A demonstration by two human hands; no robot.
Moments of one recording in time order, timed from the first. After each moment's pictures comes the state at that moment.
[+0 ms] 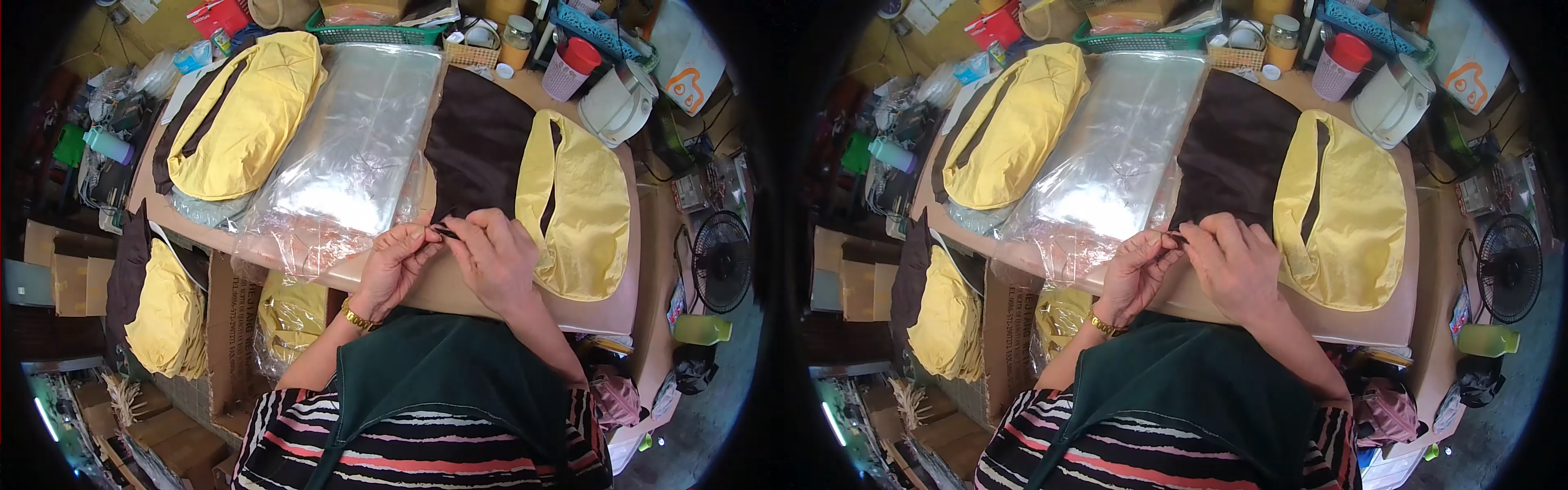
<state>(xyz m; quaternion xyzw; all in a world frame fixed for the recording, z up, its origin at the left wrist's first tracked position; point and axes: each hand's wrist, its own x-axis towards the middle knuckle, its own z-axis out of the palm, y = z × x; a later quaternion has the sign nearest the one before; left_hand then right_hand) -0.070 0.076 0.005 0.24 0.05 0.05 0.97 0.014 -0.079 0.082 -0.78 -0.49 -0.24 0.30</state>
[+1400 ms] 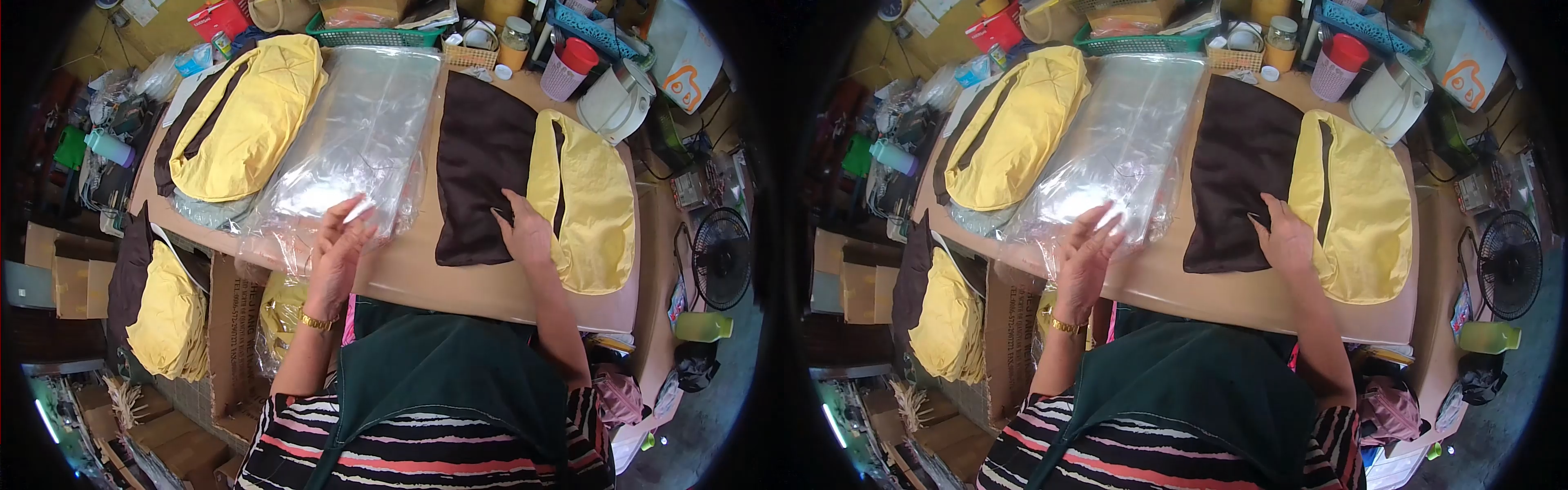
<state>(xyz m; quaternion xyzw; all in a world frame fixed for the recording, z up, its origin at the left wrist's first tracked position) -0.097 0.125 0.019 0.47 0.13 0.23 0.84 0.088 -0.128 -0.016 -0.91 -0.31 -0.09 0.26</state>
